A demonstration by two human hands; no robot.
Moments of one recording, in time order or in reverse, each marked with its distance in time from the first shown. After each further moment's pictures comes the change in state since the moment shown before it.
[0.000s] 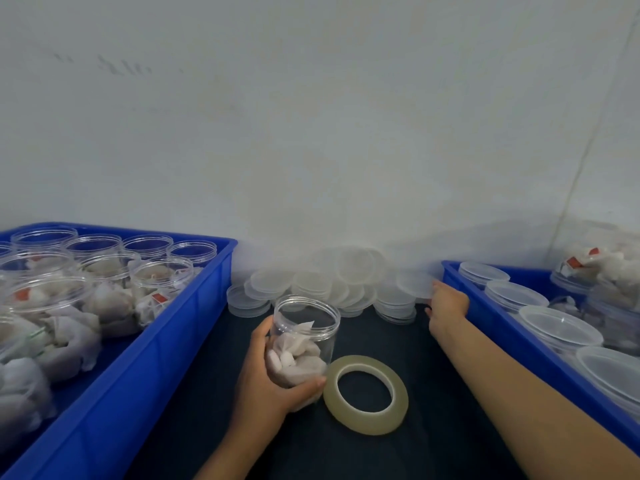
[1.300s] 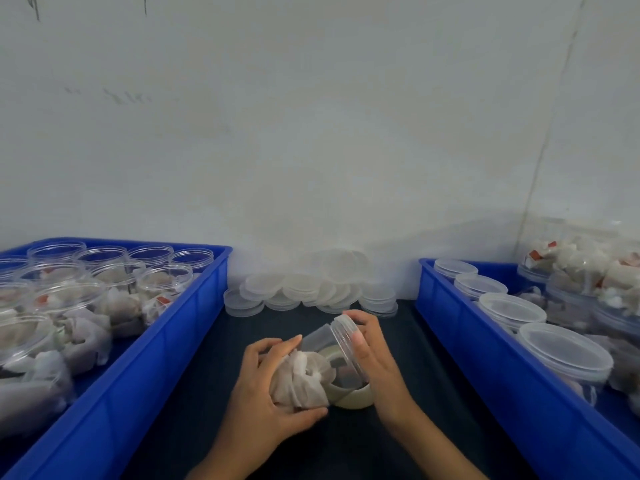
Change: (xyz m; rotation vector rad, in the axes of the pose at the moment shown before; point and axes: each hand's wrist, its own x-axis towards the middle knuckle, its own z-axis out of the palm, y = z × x) left_hand -0.045 0.039 -0.010 0.387 -0.140 0.238; right_hand -0.160 0.044 -0.080 -0.342 -0.958 -0.459
